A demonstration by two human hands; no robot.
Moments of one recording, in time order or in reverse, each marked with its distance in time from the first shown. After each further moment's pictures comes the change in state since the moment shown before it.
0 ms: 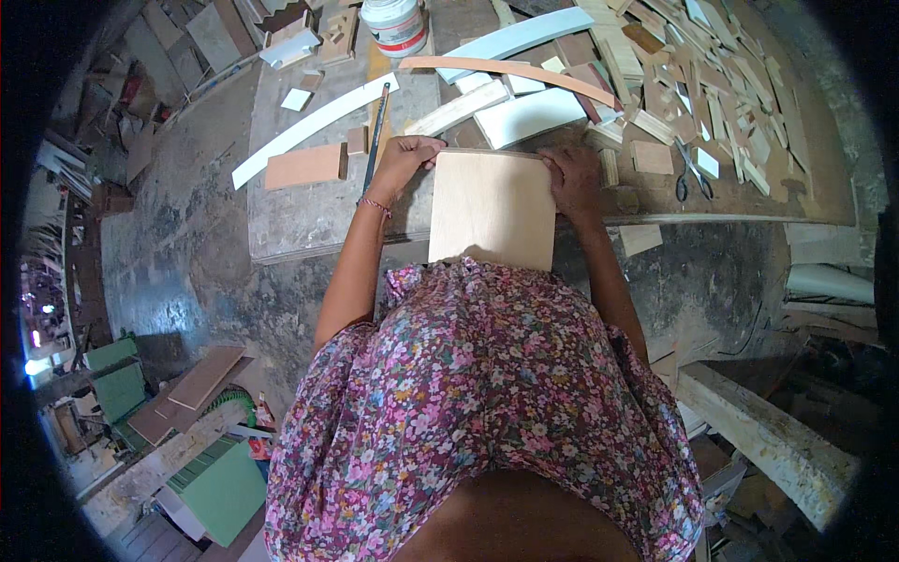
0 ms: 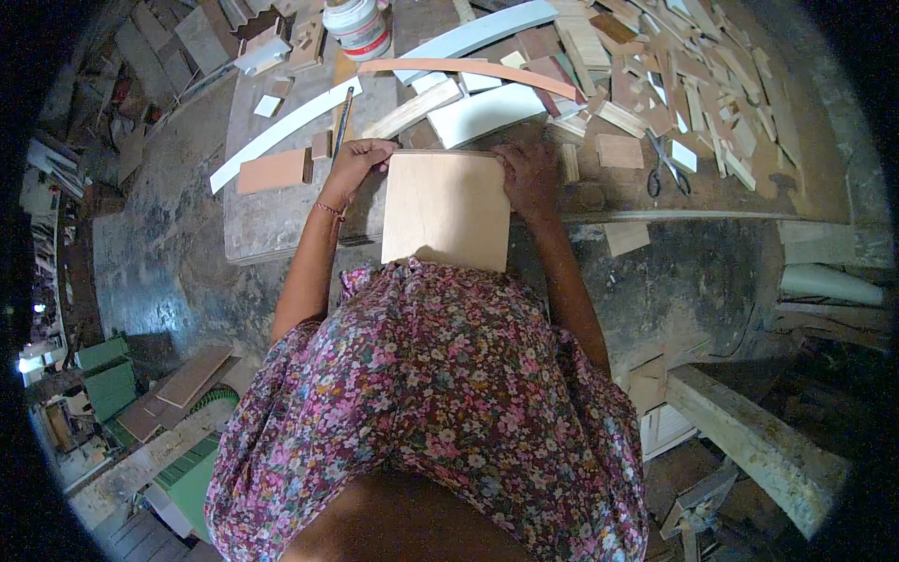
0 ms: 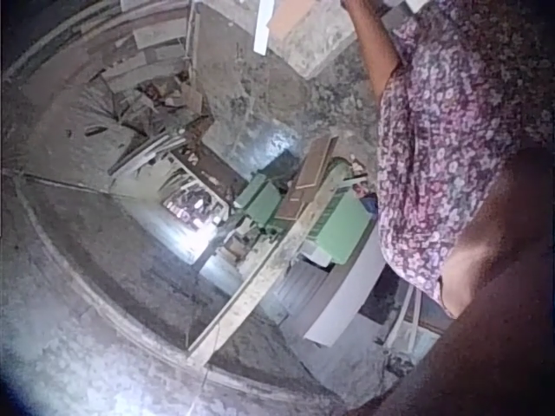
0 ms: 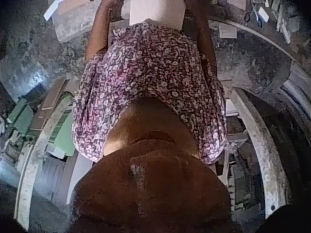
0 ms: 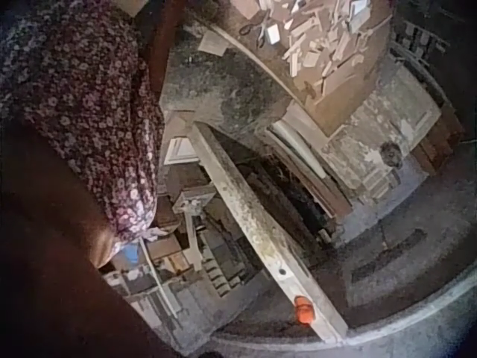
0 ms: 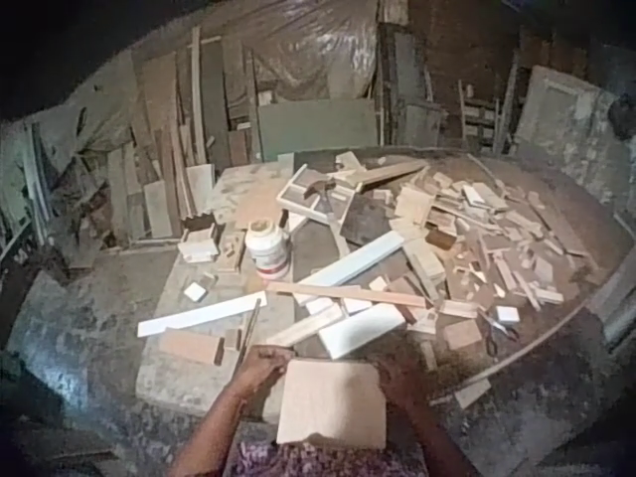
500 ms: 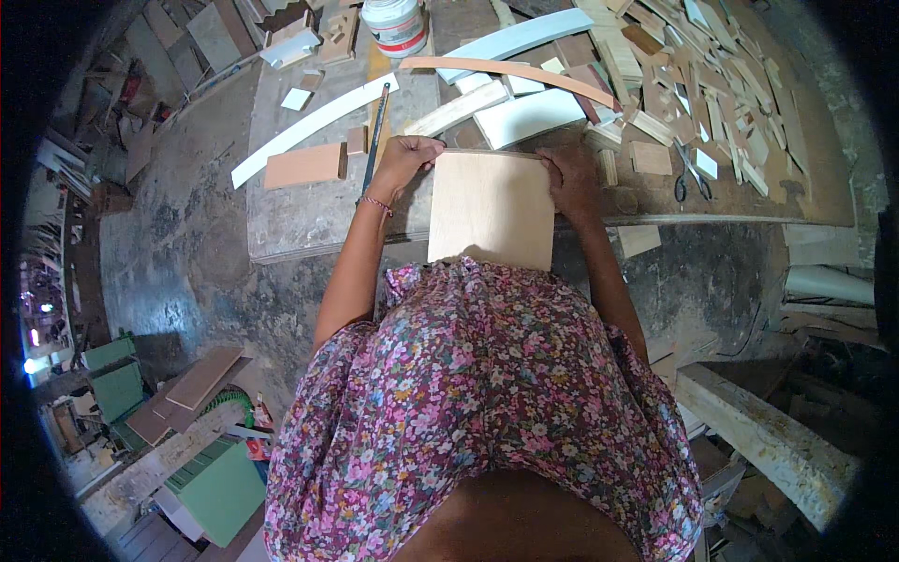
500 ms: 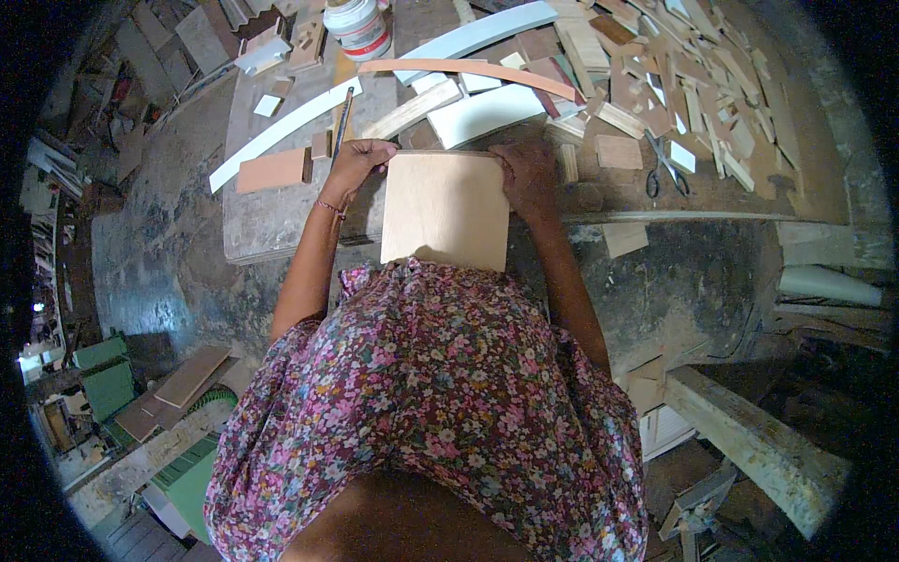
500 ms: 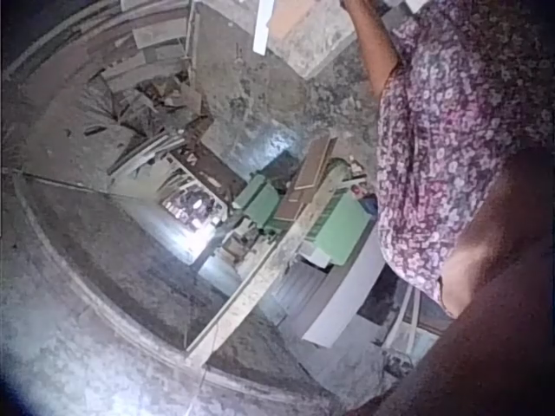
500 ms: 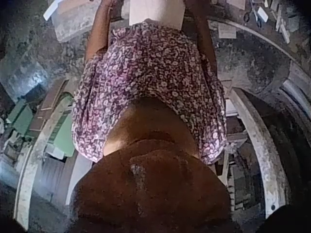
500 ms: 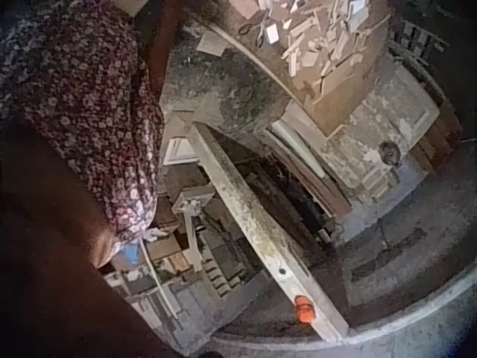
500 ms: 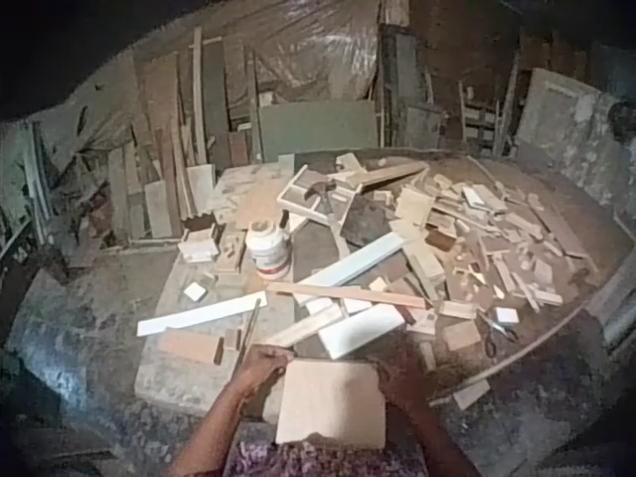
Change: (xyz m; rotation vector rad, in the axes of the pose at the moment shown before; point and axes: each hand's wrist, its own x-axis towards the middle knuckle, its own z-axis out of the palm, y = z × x) left_hand 0.002 -0.004 -0.002 0.059 0.002 0.025; right_hand 0.000 -0.002 0.000 0.096 -0.016 0.030
